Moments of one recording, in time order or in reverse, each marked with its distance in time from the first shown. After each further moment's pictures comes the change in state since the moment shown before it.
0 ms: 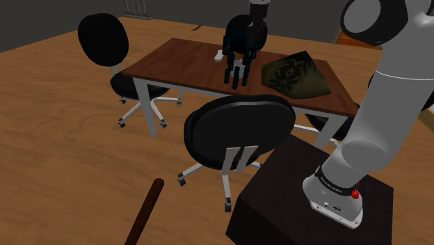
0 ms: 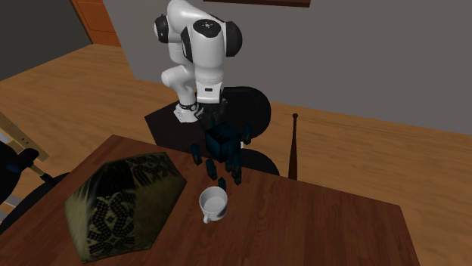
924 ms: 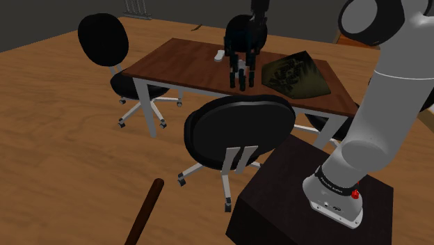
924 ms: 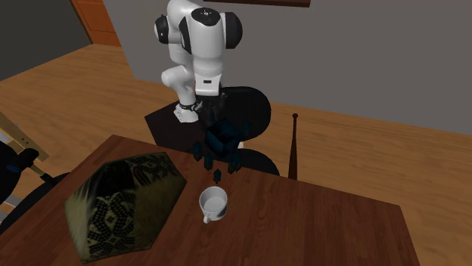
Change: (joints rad) arm -0.005 0.014 -0.001 0.083 0.003 -0.072 -0.003
